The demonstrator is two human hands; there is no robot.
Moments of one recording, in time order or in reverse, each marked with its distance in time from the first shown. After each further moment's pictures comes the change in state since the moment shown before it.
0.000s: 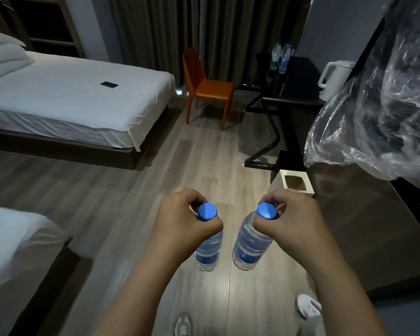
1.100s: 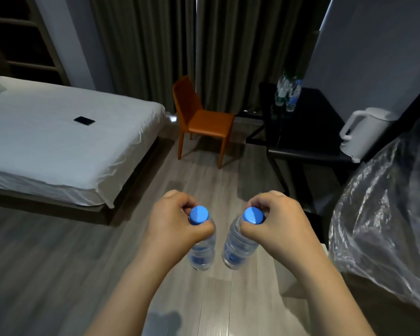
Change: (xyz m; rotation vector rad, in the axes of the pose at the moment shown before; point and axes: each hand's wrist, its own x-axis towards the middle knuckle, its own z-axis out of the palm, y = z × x) left_hand 0.489 0.013 0.086 0.019 0.091 0.049; right_hand 0.499 0.009 0.013 -0.115 -0.019 -0.097
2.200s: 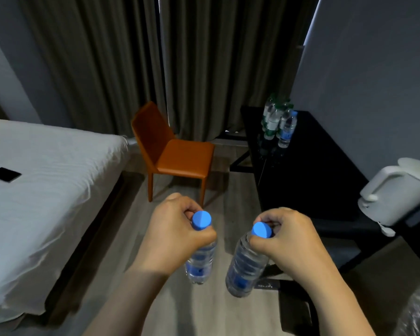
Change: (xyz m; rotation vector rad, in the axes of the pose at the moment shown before) left_hand 0.457 0.003 0.154 -0.049 -0.104 0.103; right_hand 0.443 0.102 0.002 0.018 0.046 0.153
